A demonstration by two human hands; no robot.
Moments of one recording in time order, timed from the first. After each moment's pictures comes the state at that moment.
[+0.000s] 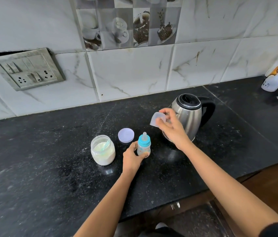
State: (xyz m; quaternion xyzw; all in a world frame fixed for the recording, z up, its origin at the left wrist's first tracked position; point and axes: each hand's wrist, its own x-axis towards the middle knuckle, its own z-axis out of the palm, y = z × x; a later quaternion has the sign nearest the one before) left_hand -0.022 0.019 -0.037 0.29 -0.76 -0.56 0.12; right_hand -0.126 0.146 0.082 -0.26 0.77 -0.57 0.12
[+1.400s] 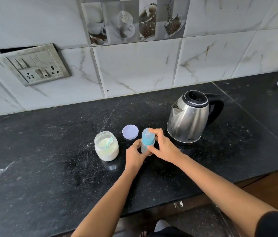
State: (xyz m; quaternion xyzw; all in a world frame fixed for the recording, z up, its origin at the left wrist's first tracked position) left_hand -0.018 0.024 -0.029 0.28 -0.78 -0.55 0.14; right_hand -0.120 0.141 -0.006 -0.46 0.80 -0.37 0.11
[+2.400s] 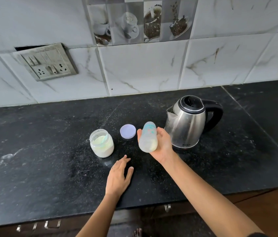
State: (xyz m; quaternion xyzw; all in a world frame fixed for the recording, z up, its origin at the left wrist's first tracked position) left_hand 0.049 0.048 -0.068 0.30 -0.90 -0.29 0.14; right_hand -0.115 0.131 0.058 0.13 0.22 -0.82 0.52
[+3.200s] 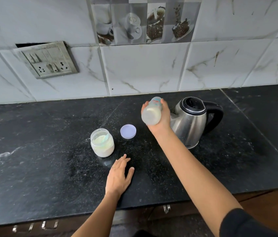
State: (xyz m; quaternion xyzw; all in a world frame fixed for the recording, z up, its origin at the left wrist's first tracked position) left_hand 0.049 0.045 -0.075 0.31 -0.90 -0.29 0.11; right_hand -0.136 0.089 0.122 0.09 0.20 -0.88 0.43
